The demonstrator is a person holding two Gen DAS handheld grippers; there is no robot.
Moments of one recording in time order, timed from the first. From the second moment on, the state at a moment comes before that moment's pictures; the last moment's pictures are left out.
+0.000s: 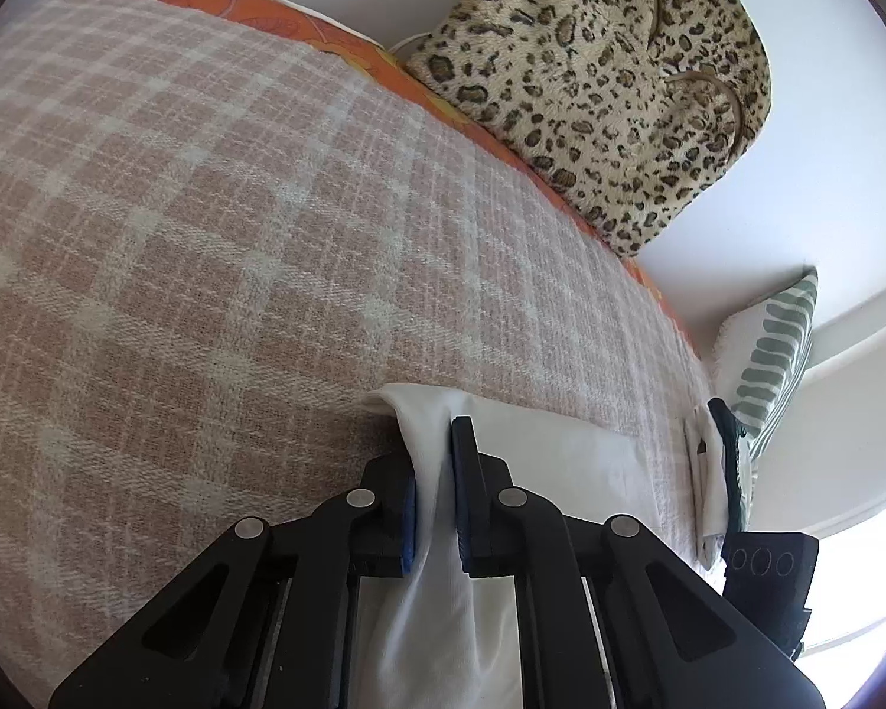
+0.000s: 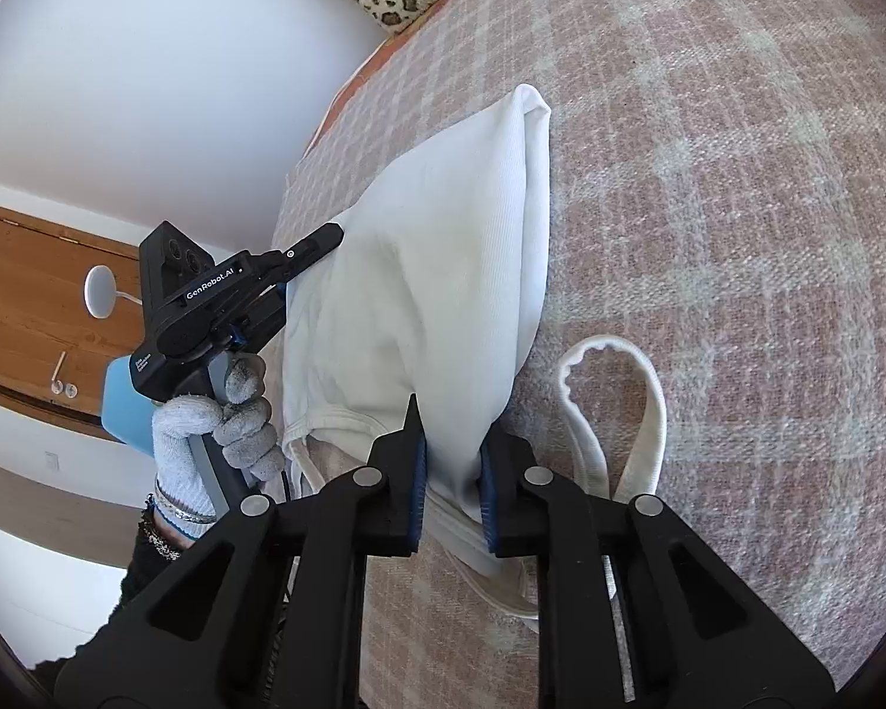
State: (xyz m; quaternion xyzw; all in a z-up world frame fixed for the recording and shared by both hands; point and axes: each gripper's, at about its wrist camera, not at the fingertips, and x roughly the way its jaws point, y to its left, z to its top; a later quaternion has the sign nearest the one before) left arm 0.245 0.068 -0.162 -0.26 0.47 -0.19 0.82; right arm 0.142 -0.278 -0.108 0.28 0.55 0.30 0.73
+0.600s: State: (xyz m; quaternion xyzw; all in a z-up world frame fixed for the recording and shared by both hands) left arm 0.222 0.035 -0.131 -0.11 0.43 -0.15 0.88; right arm 0.160 -0.229 -0.082 0.10 0.52 0.24 0.81
